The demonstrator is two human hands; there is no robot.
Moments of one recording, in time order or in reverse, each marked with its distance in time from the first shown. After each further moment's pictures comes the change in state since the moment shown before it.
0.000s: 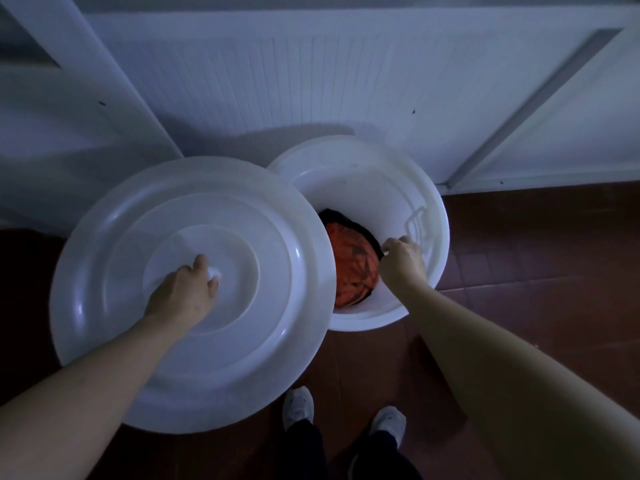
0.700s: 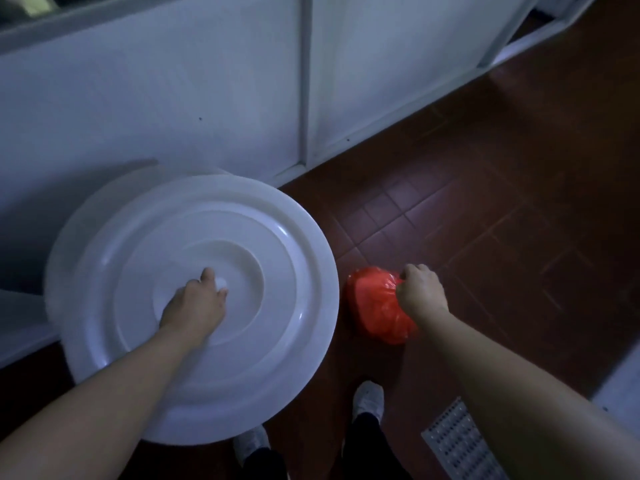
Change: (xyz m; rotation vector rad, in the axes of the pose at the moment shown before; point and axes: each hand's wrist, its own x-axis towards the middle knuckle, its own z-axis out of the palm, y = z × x) left_hand 0.003 0.347 0.018 0.057 -0.132 0.363; right_hand -0.105 0.359 -0.087 0.037 0.064 0.516
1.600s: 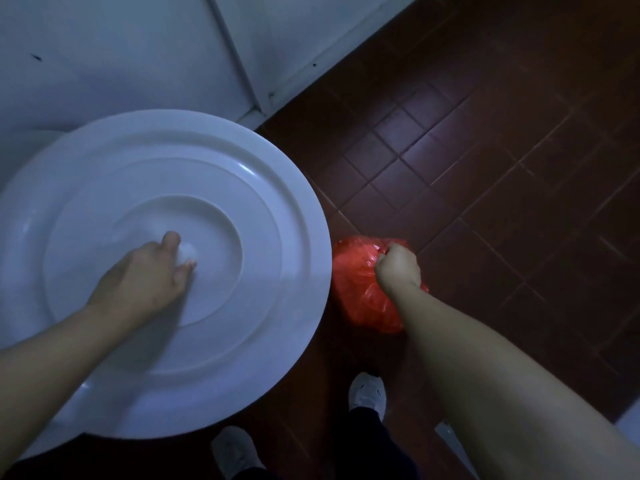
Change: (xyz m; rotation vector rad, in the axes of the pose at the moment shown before) left_hand 0.123 0.114 0.080 0.240 0.030 0.230; right_hand 0.179 0.103 0.161 0.355 -0.104 0.308
